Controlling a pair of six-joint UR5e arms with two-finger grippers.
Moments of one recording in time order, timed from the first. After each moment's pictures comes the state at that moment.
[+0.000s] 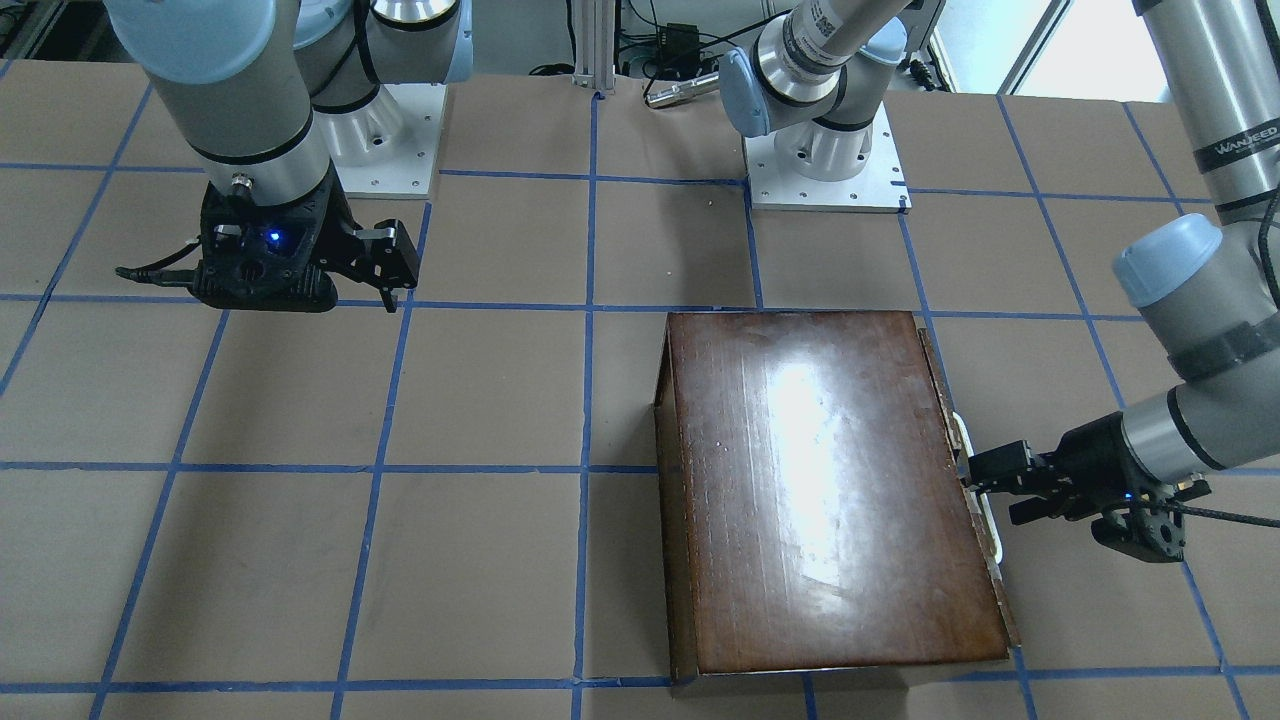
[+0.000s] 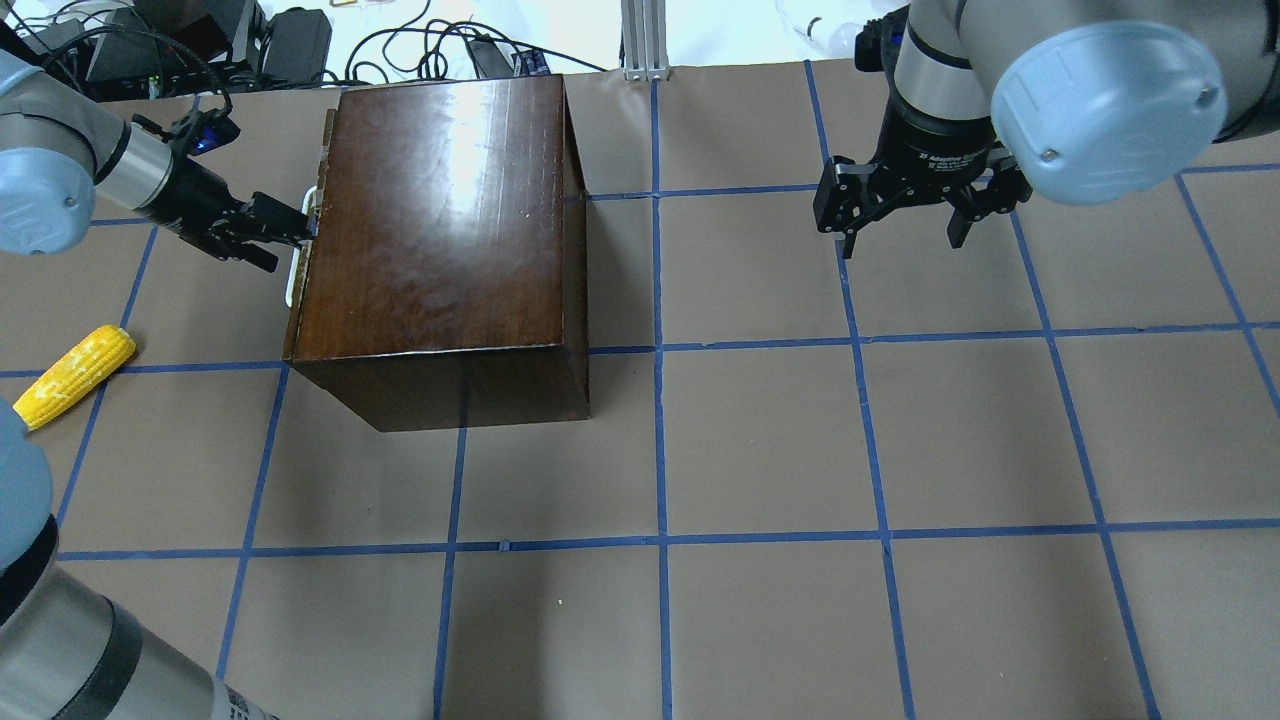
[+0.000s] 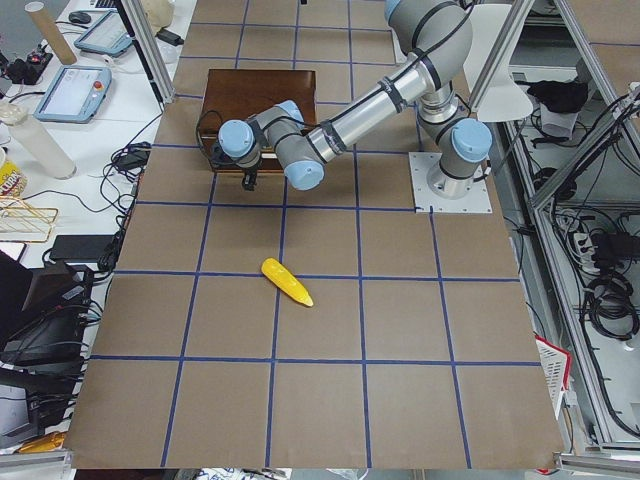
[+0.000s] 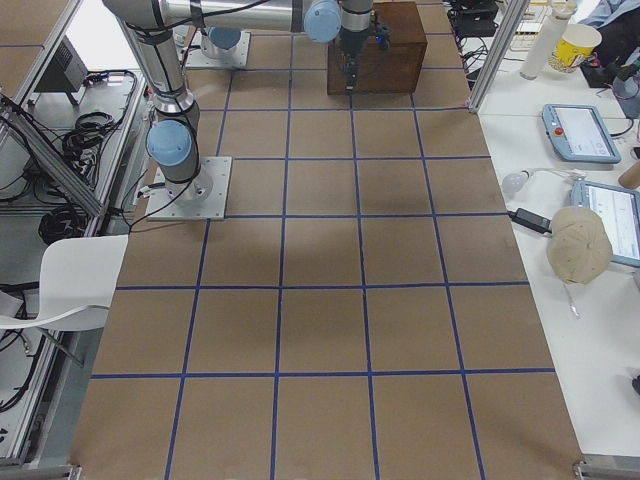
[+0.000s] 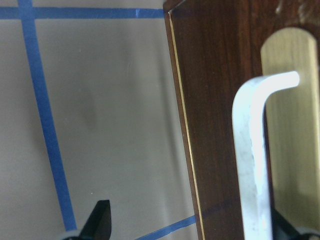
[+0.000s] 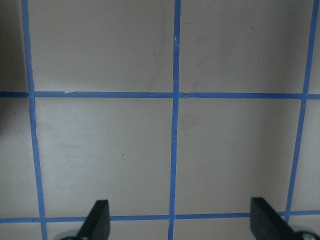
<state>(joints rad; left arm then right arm) -1.12 -2.04 -1.57 -1.30 1.18 0.62 1.65 -1.48 1.58 -1.62 -1.63 0.06</state>
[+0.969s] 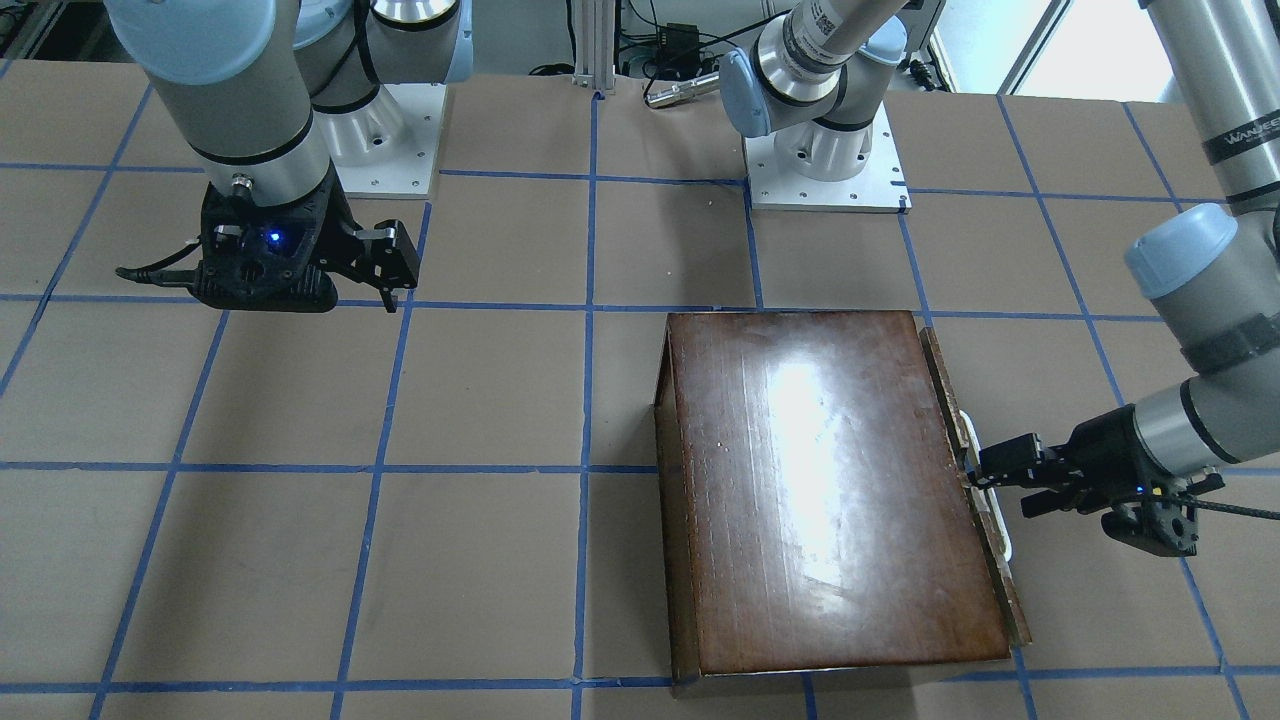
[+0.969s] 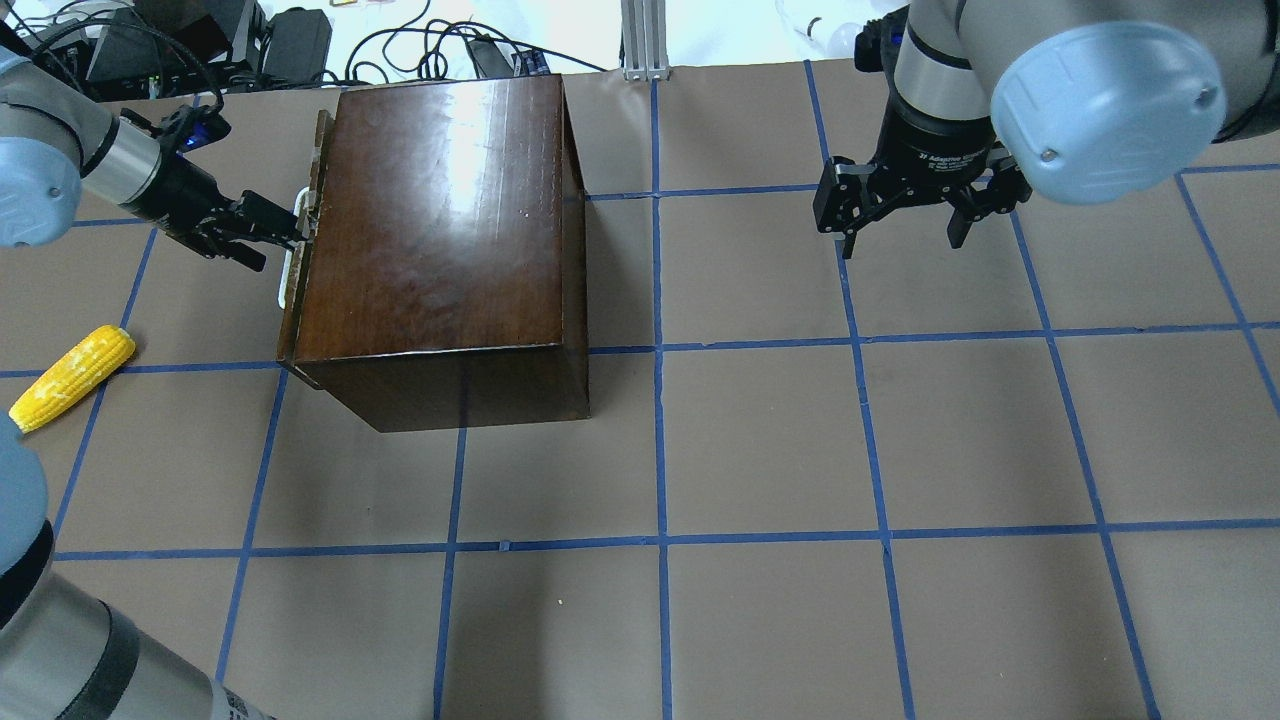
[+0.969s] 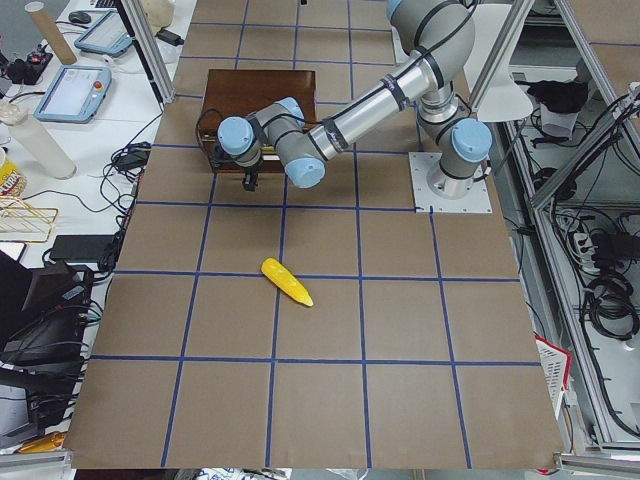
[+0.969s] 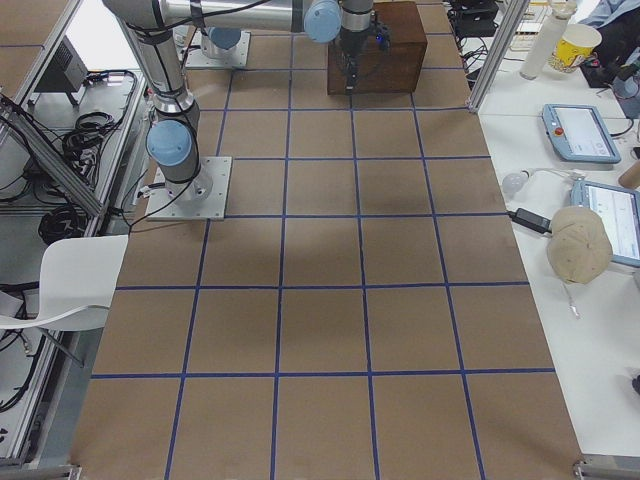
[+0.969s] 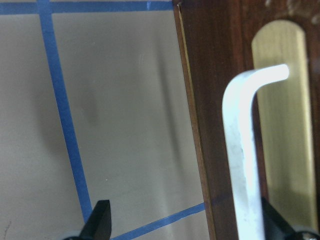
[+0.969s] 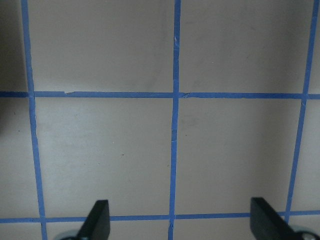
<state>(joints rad) -1.12 -2.03 -1.55 -1.33 1.21 0.64 1.65 -1.48 1.58 -1.62 -1.63 0.06</state>
